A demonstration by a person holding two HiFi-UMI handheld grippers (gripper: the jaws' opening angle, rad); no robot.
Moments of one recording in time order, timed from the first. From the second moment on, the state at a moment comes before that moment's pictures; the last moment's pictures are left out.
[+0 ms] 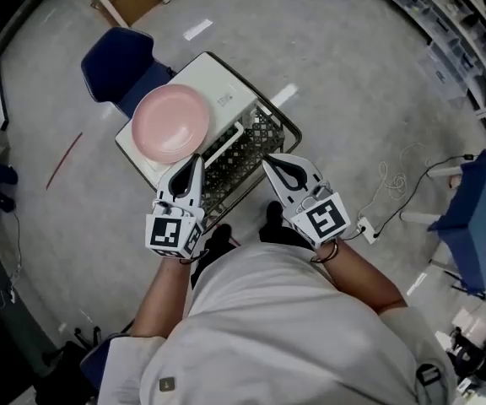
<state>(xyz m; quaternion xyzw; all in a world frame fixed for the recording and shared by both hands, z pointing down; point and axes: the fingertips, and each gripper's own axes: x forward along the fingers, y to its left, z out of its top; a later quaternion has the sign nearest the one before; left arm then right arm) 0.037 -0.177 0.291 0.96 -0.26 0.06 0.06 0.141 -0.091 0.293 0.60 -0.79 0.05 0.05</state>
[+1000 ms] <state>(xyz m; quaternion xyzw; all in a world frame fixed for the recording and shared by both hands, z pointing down) -0.044 -0.166 0.400 0.90 -0.38 0.19 0.08 0.074 -0.148 0.423 0.25 -0.93 0.00 0.27</state>
